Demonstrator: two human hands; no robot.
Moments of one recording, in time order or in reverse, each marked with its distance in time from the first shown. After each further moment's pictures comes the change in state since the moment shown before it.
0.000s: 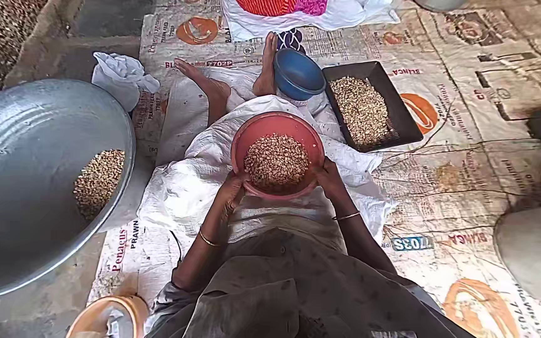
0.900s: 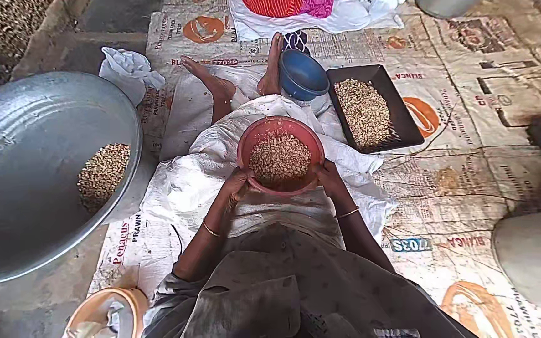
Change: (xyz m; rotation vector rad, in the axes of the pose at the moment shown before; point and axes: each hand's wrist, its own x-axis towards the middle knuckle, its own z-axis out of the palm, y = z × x) left_hand 0.013 -0.006 -0.005 0.001 -0.043 -0.083; right_hand 0.006 0.009 0.005 0.045 -0.034 0.060
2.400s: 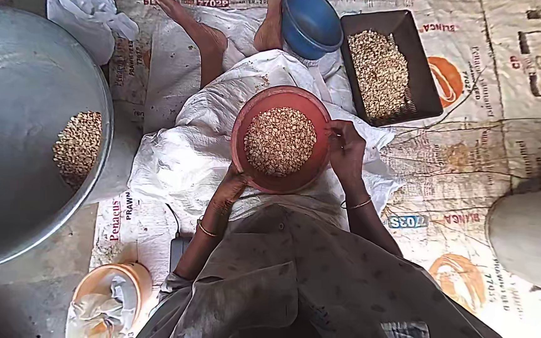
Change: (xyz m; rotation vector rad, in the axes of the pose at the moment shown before) left_hand -0.025 -0.056 -0.023 -0.065 -0.169 0.245; right_hand -0.015 -0.016 -0.010 -0.347 0.217 -0.665
